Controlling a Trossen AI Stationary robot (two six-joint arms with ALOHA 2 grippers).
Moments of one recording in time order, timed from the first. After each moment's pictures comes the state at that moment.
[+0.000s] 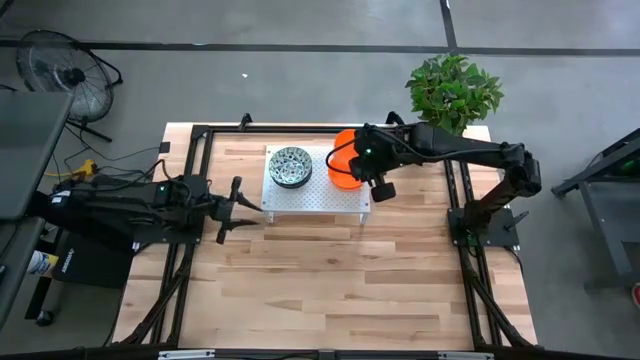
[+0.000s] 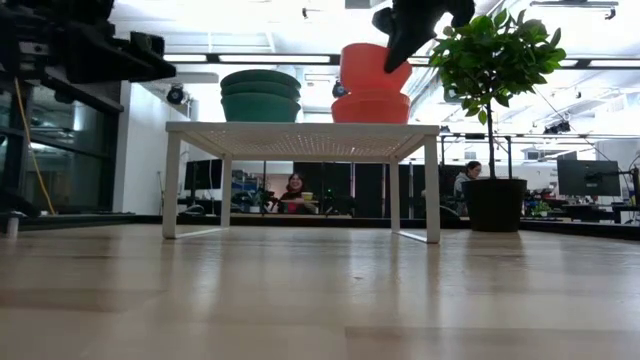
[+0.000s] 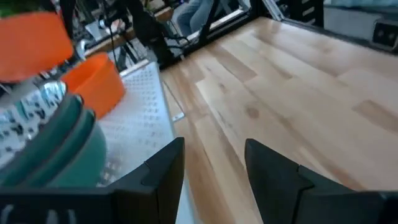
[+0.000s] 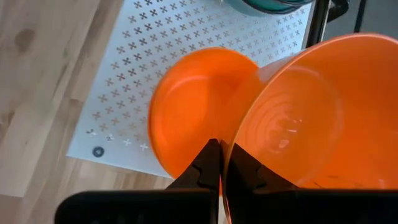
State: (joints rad) left arm 0.01 0.46 0.32 -0.10 0.15 0.49; right arm -0.18 1.57 1.62 -1.08 0.11 -0.56
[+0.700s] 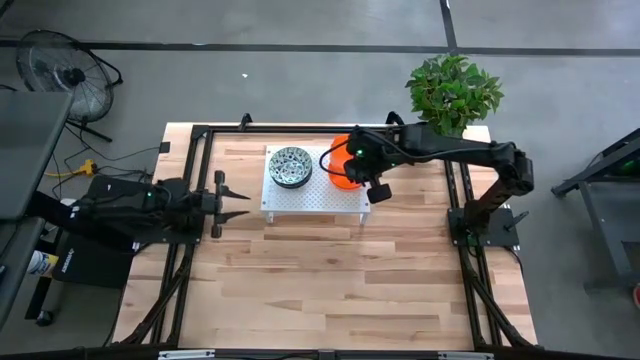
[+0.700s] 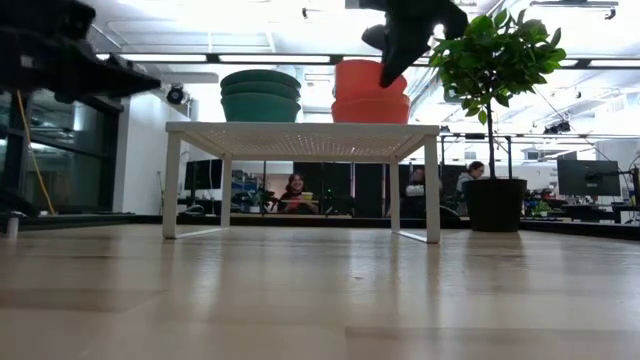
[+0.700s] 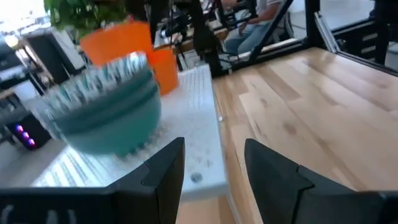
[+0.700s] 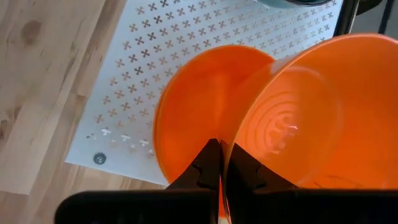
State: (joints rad) left arm 0.03 0.04 0.17 -0.21 -0.01 0.32; right arm -0.19 1.62 1.62 -1.08 0.07 -0.57
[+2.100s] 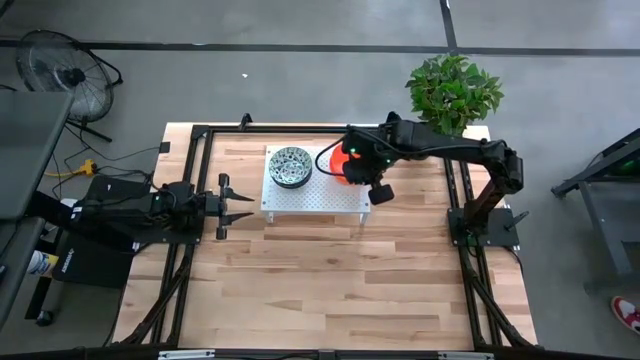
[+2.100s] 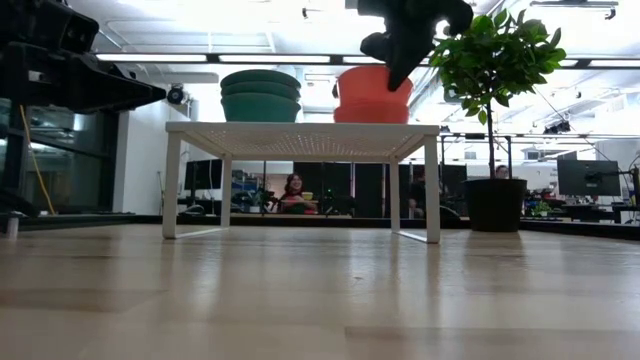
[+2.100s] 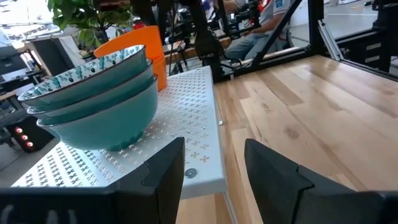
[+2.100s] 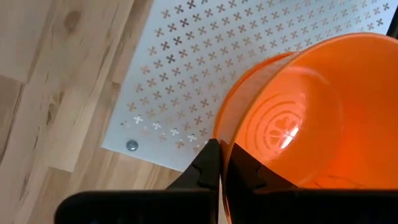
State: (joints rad) left arm 0.03 0.02 0.05 -0.07 -0.01 0.28; right arm -0.21 1.70 1.71 -1.22 -0.02 -0.57
